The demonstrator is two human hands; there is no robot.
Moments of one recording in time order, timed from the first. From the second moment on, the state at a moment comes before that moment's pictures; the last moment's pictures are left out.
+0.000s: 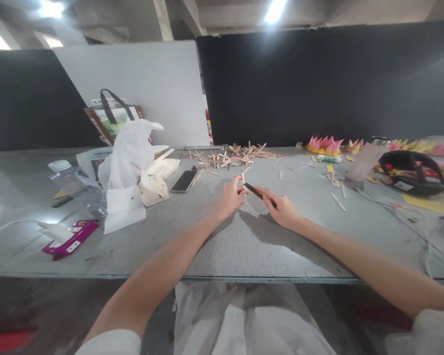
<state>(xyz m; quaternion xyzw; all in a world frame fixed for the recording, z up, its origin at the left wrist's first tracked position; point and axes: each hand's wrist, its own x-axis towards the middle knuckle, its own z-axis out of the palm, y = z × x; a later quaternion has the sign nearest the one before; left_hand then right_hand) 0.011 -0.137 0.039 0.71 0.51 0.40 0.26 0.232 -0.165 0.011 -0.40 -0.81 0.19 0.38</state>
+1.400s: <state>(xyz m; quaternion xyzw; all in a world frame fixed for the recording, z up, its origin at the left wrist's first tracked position) 0.008 -0.120 0.014 0.67 0.44 0.48 0.34 0.232 -0.156 0.002 -0.37 -0.81 0.23 0.39</state>
